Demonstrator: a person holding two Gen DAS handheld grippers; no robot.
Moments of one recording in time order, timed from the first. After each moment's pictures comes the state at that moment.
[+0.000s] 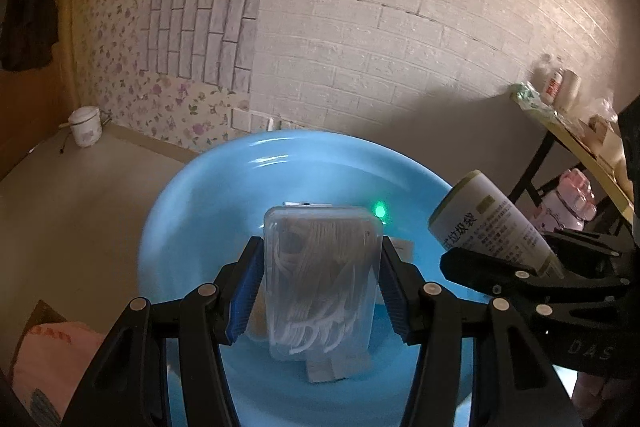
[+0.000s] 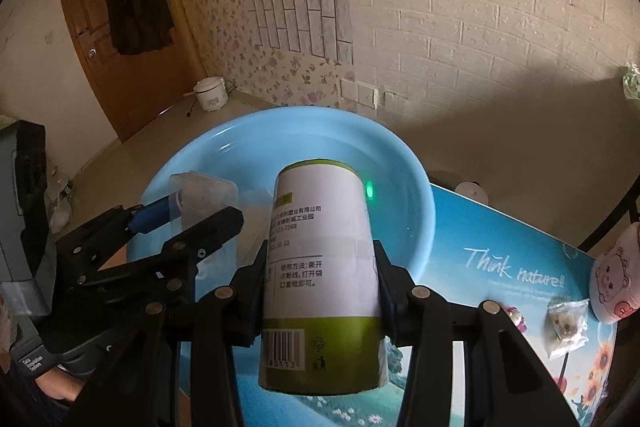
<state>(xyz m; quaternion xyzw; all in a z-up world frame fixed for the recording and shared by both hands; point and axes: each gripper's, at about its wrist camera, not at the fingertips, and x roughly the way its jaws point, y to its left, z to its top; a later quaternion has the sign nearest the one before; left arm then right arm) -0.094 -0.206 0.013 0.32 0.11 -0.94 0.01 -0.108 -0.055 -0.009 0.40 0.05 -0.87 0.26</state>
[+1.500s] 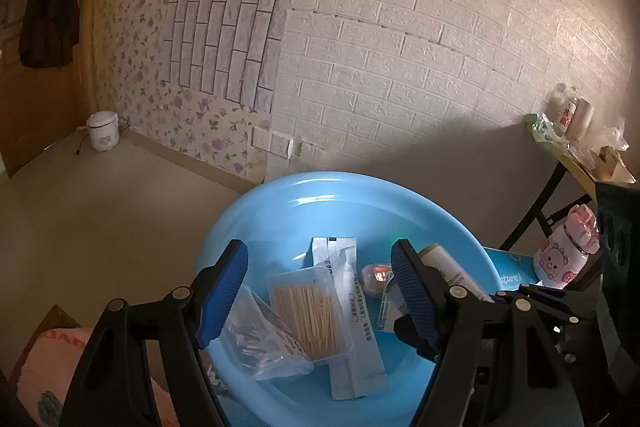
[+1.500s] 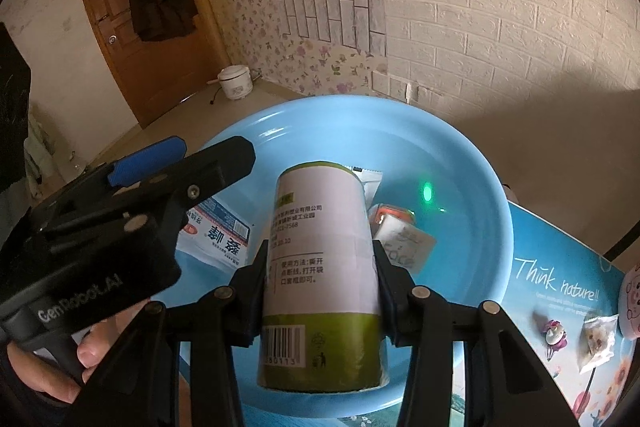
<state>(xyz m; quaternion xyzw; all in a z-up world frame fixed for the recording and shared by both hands) -0.088 -0.230 0.041 0.29 0.12 -0.95 0.04 -0.120 -0.088 -0.020 0.41 0.06 -0.86 0.31</state>
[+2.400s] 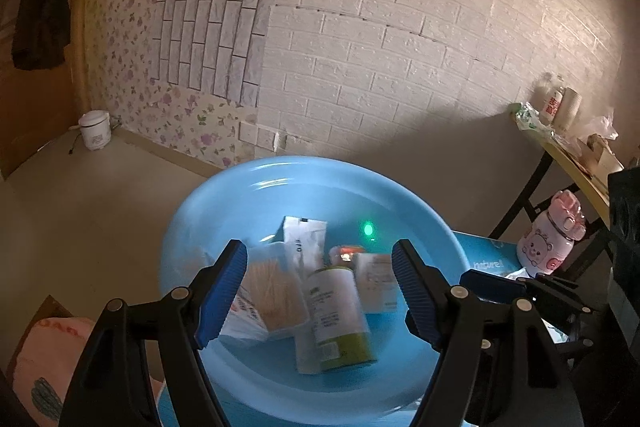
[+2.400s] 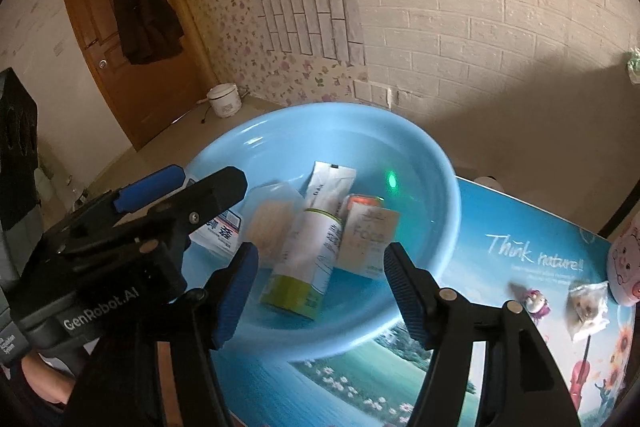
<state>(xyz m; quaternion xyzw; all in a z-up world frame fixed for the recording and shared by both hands) -0.073 -0.195 0.046 0.30 0.11 -0.95 0.03 -0.092 -0.046 -0.010 0.40 0.03 -0.87 0.29</state>
